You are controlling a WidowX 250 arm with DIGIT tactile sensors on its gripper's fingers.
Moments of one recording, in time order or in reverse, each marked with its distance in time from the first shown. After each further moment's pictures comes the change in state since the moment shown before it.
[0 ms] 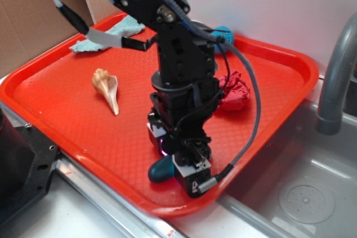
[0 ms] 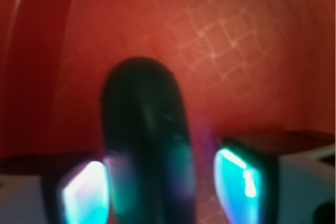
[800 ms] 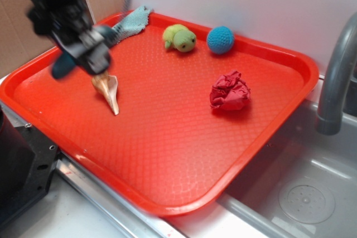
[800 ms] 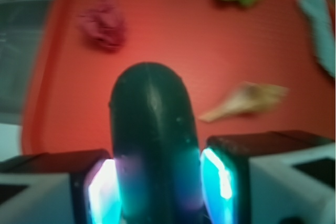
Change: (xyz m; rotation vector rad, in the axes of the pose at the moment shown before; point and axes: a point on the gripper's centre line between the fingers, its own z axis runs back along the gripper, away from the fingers) arm -0.069 0.091 0.152 0.094 -0.347 0.269
